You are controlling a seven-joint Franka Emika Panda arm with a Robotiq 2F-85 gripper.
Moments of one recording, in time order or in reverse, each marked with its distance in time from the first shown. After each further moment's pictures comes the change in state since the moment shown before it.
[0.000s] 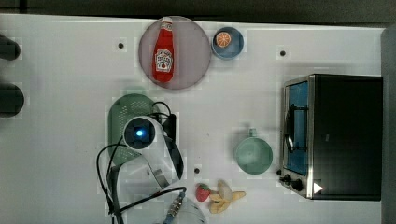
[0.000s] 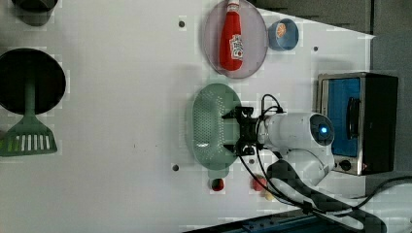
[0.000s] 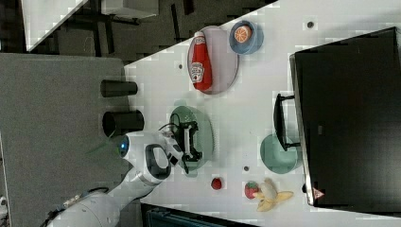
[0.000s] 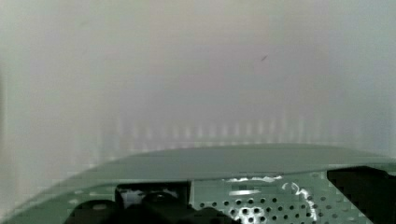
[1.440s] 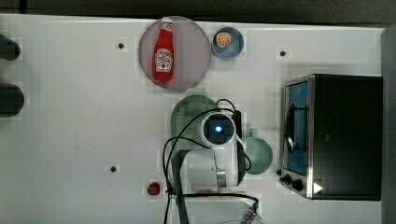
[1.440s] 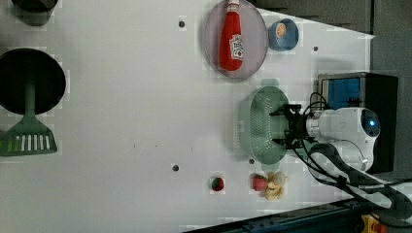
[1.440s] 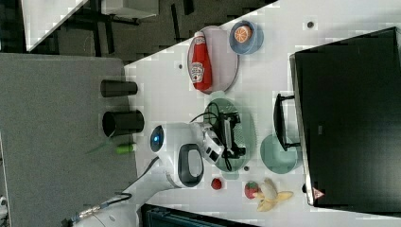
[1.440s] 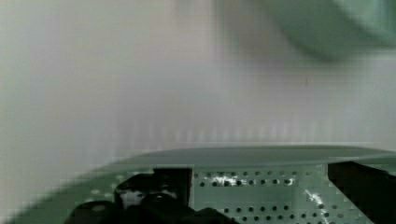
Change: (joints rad) arm -0.082 -0.049 -0.294 -0.020 -0.016 -0.002 -0.395
